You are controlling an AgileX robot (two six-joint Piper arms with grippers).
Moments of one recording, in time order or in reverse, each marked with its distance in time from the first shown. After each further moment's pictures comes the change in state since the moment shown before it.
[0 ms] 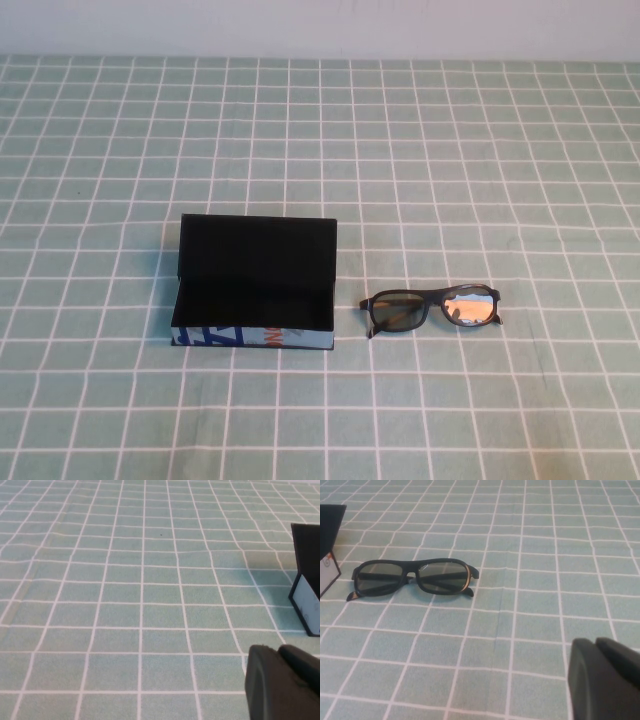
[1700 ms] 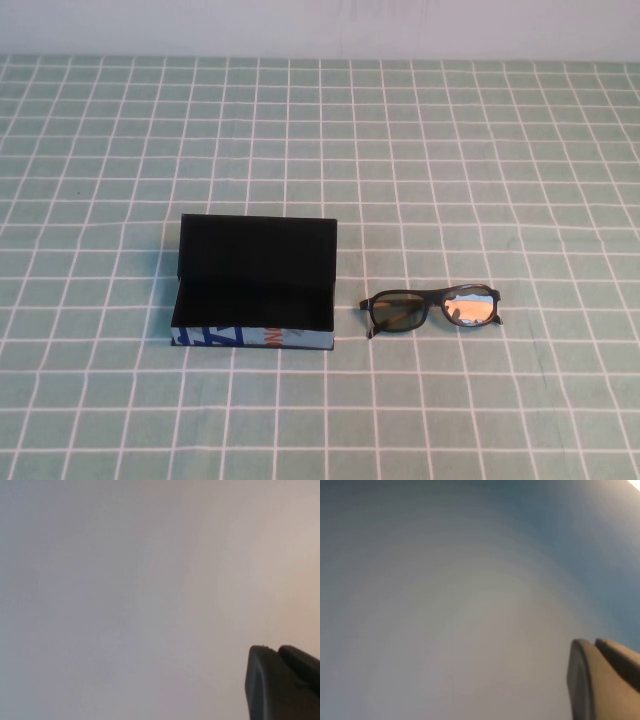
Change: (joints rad) right arm 0.000 0.008 -0.469 -0.295 -0.652 0.309; left arm 0.000 0.000 -0.015 0.063 -0.803 -0.229
